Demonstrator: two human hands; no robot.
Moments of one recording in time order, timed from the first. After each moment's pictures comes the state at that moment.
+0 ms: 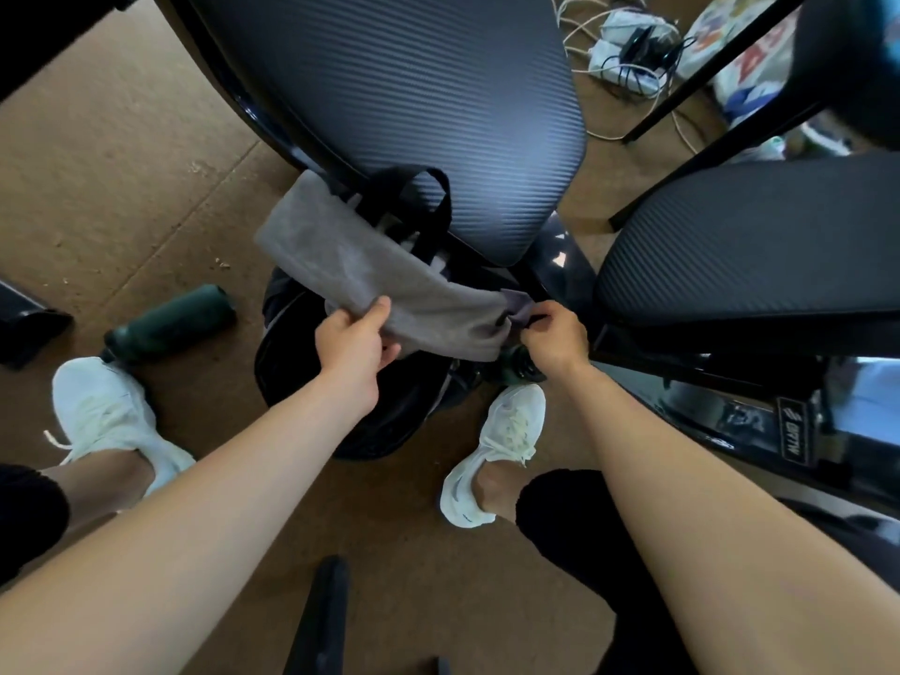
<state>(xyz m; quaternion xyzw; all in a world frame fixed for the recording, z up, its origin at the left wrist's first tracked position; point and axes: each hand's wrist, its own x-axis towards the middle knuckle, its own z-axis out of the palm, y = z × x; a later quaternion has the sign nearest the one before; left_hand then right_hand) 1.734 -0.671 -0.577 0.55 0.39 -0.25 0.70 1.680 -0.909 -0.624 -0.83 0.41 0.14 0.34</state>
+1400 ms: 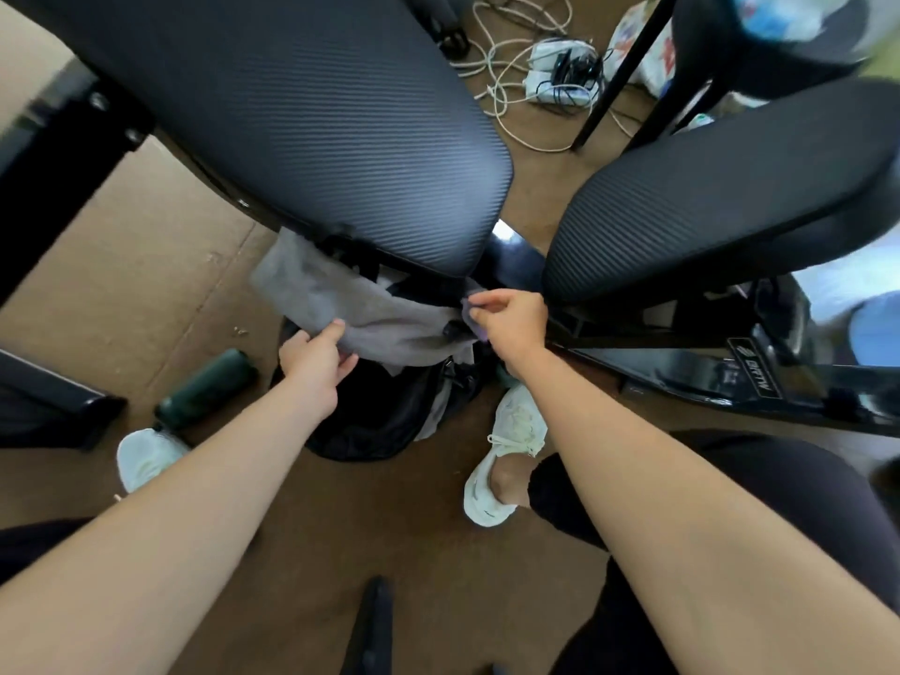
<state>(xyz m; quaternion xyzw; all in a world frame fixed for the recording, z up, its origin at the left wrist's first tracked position) 1.749 -0.651 -0.552 0.63 0.37 -0.23 0.65 1.680 -0.872 -0.570 -0.75 0.40 -0.05 0.53</state>
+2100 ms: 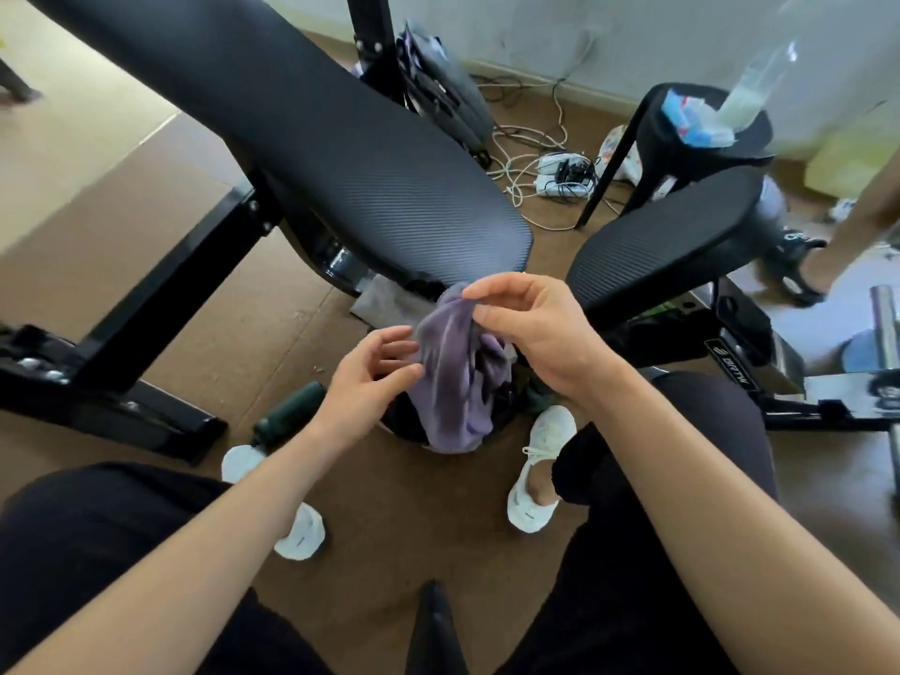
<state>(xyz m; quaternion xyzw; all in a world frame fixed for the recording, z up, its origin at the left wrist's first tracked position) 1.659 -0.540 -0.400 0.75 -0.15 -0.25 0.60 1.592 -0.760 -0.329 -0.65 0.09 -0.04 0.75</state>
